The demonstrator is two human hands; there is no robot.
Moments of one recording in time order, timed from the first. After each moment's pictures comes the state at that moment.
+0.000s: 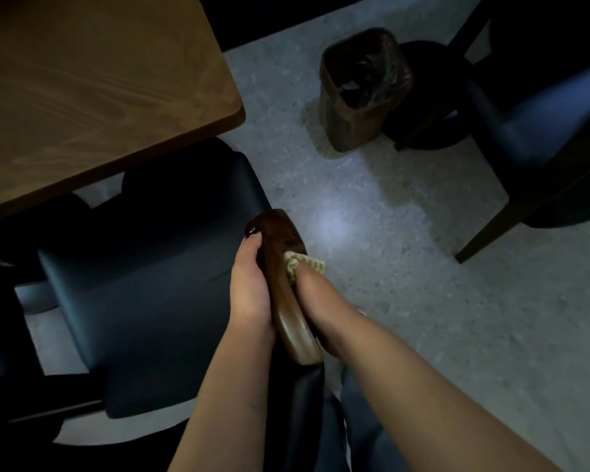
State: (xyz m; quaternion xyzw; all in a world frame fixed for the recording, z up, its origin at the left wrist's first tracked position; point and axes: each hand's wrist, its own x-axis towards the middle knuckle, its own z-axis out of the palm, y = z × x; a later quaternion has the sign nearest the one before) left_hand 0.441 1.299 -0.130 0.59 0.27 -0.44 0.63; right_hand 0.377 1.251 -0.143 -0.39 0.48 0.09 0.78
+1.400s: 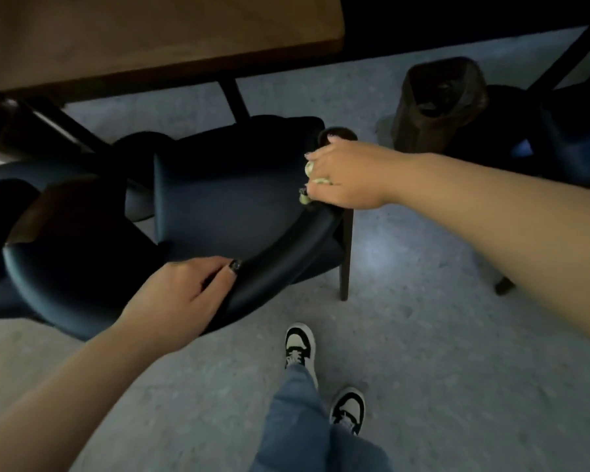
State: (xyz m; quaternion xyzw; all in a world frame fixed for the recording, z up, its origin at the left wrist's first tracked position) left_hand 0.334 1.535 -0.025 0.92 -0.26 -0.25 0.17; right_hand 0.348 1.244 -0.051 -0.96 -0.14 0.20 0.13
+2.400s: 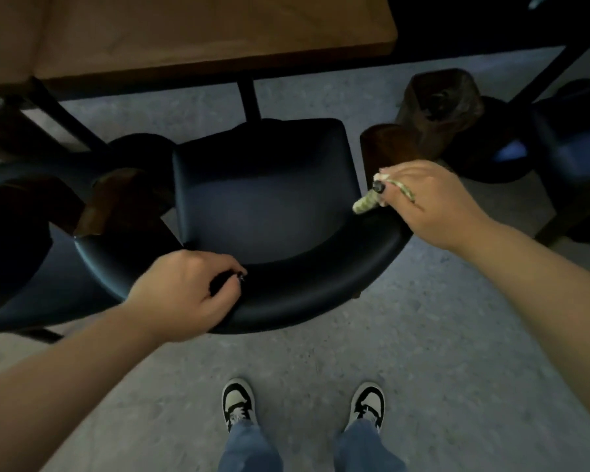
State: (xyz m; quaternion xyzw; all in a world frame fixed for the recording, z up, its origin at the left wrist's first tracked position) left_hand 0.399 1.643 -0.036 0.88 -0.42 -0.18 0.15; right_hand 0.293 1.324 -0.049 -0.97 0.06 -0.10 0.23
